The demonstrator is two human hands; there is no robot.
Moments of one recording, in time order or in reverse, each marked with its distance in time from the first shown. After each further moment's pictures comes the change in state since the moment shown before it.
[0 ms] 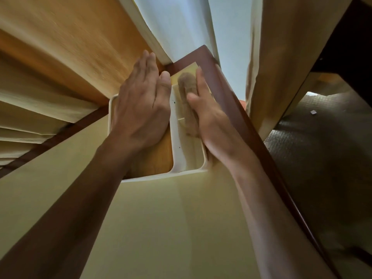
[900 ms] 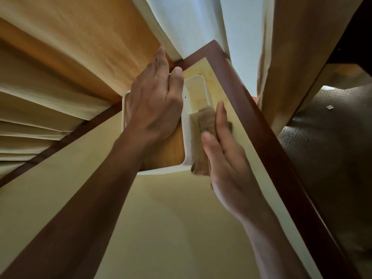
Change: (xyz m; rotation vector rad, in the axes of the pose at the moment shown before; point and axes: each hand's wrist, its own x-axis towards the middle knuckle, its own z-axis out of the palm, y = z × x) left_hand -0.002 0.007 -0.002 0.008 0.051 -0.018; right_hand -0.074 0.024 0.025 0.081 0.125 -0.028
